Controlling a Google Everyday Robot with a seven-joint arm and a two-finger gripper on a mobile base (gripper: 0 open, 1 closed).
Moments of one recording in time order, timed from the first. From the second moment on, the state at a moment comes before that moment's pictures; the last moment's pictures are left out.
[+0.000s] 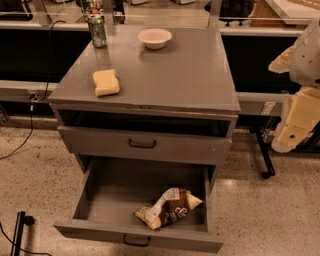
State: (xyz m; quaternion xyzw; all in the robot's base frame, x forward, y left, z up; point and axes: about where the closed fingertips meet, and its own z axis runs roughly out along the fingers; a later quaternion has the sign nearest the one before) arm 0.438 -0.216 0.977 -0.60 0.78 -0.04 0.16
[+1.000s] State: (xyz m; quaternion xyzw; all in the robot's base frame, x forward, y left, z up) arm 0.430 -0.186 0.888 -0.68 0.71 0.00 0.19
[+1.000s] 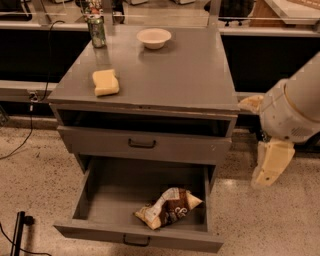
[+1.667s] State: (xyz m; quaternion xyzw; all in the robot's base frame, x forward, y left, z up) arm 0.439 -0.164 0.844 -0.72 0.67 0.03 0.18
